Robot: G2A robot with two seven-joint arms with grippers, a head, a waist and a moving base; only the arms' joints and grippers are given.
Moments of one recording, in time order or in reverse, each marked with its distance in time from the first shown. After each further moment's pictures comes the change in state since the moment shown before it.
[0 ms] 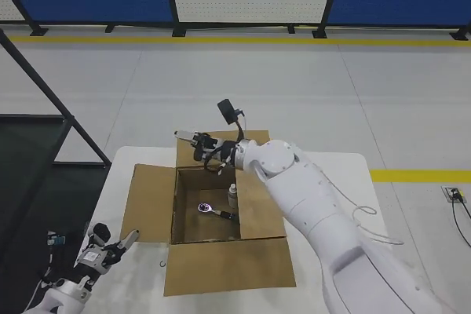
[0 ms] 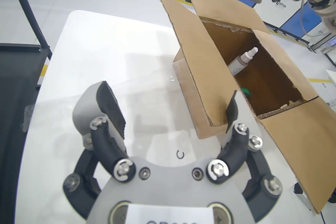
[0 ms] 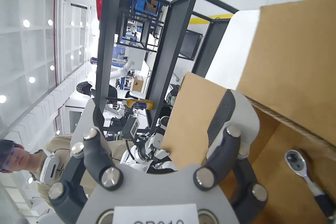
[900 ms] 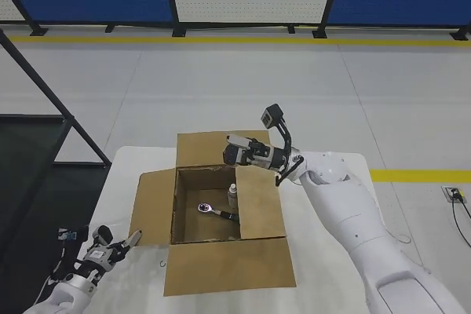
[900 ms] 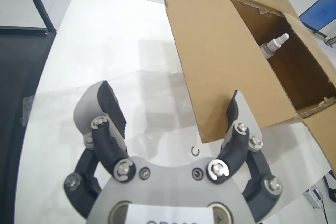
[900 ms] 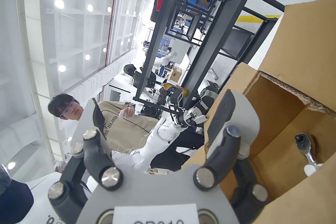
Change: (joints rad) left arm -0.068 -0.001 0.043 0.108 0.053 0.041 -0.030; right arm -0.320 0.282 0.252 -0.562 0.121 -0.019 0.314
